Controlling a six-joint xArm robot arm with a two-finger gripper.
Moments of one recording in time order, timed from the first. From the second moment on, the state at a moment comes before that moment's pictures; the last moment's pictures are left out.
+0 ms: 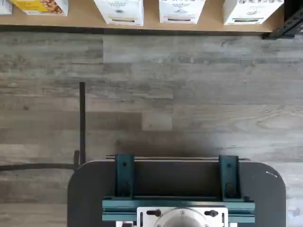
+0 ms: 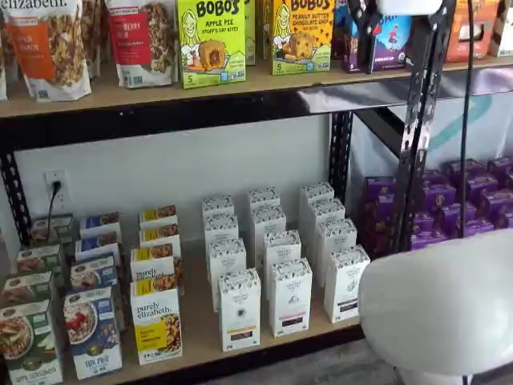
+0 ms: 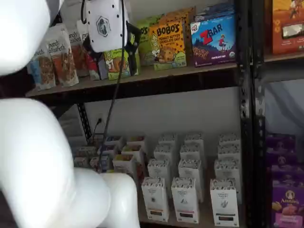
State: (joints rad) arm 0.01 -0.84 -1.15 0.04 2.00 0.03
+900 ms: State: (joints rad) arm 0.05 -0.85 -1.02 0.02 1.87 0.06
